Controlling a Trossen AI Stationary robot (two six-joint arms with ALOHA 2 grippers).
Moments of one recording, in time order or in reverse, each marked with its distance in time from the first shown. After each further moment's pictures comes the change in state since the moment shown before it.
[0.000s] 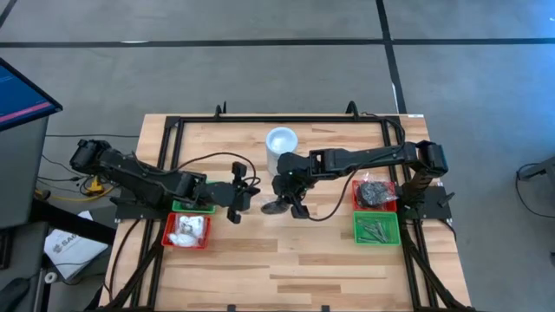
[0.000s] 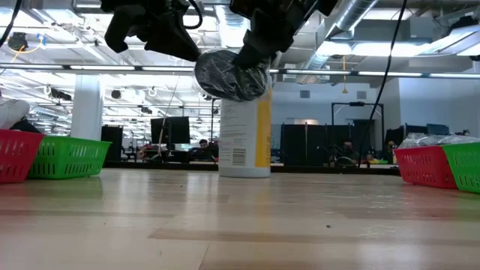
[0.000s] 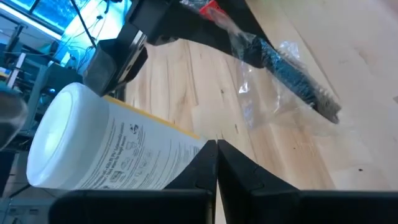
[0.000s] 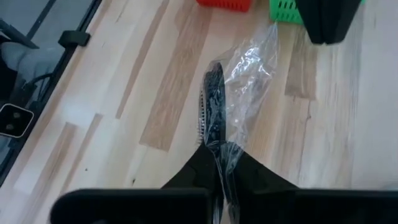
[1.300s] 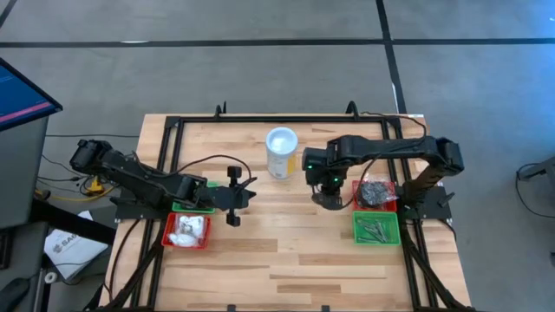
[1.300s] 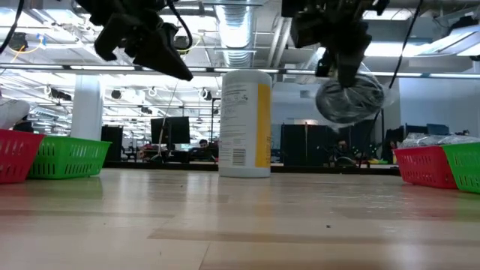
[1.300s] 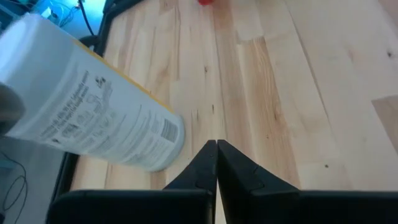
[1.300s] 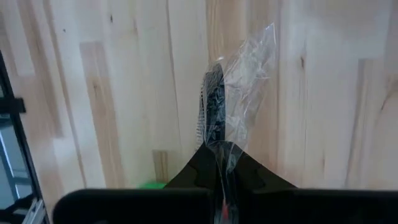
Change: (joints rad) left arm -0.003 0.000 -0.074 0.004 0.008 -0.244; right arm -0.064 -0.137 -0.021 -0.691 0.092 0.135
